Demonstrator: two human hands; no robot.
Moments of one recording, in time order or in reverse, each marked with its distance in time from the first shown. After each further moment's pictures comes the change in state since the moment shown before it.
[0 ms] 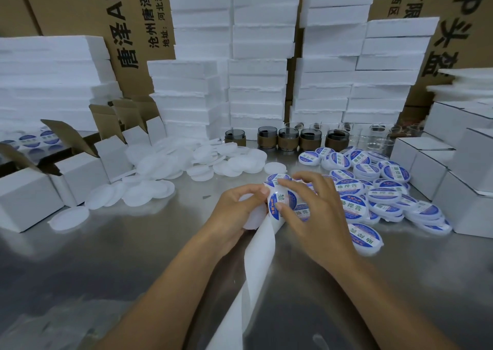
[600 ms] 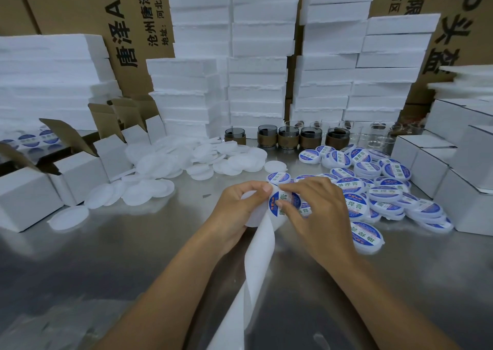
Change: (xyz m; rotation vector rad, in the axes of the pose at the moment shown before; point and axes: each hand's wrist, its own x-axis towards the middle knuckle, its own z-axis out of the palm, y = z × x) left_hand -0.002 0.002 0.002 -0.010 -0.052 0.059; right_hand -0.001 -0.002 0.001 -0.078 0.121 -0.093
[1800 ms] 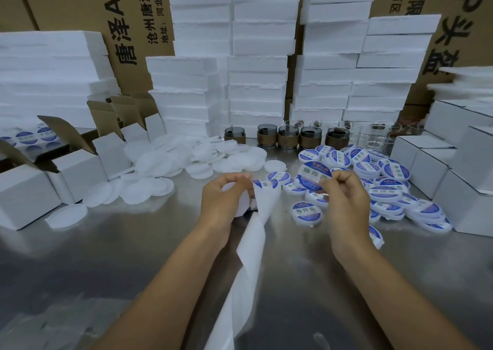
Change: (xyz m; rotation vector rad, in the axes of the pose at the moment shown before) left_hand 0.008 0.004 -0.006 -0.038 0.389 0.049; right_hand 0.015 0.003 -0.011 0.784 0.226 0.788
